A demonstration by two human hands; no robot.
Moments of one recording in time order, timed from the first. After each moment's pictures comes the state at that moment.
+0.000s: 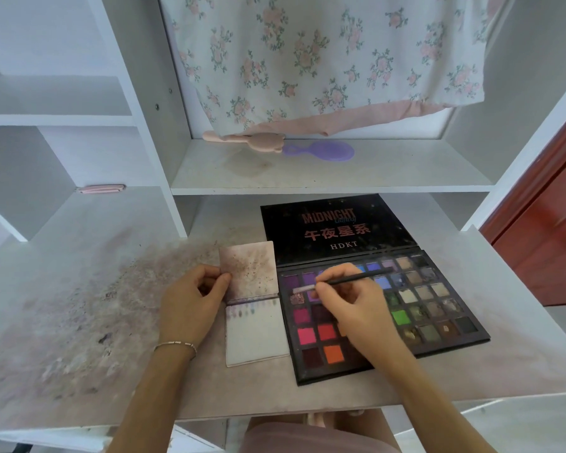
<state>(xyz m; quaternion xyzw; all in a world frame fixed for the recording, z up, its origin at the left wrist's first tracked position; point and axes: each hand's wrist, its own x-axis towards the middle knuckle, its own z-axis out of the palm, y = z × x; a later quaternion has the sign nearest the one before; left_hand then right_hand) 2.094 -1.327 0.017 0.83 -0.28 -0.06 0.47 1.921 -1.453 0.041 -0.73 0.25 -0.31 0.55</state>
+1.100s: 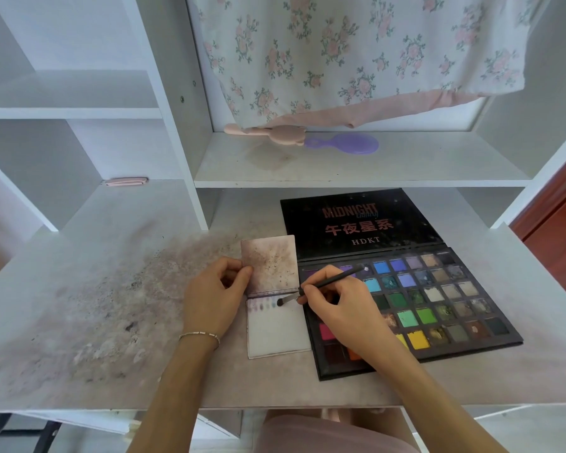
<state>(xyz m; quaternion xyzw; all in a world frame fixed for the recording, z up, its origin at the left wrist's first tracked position) 2.094 -1.327 0.016 0.82 -0.28 -0.07 0.49 1.949 -1.442 0.028 -0.80 0.23 -0.21 0.51</state>
